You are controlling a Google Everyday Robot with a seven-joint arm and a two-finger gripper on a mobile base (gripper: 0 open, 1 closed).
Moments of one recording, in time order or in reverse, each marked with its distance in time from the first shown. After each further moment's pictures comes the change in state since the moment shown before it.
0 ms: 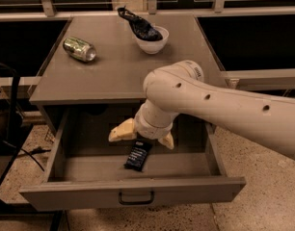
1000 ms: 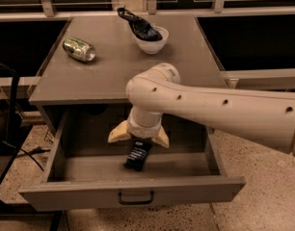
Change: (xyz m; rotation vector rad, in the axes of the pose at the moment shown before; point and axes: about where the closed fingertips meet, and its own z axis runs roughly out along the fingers) arm 0.021 0.004 0.044 -0.119 -0.024 0.027
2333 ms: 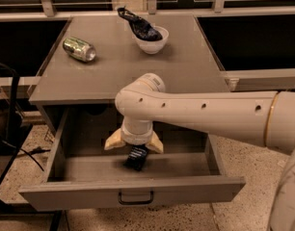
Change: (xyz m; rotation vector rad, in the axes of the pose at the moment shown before) arm -0.005 -0.011 0.041 -0.054 -0.027 0.007
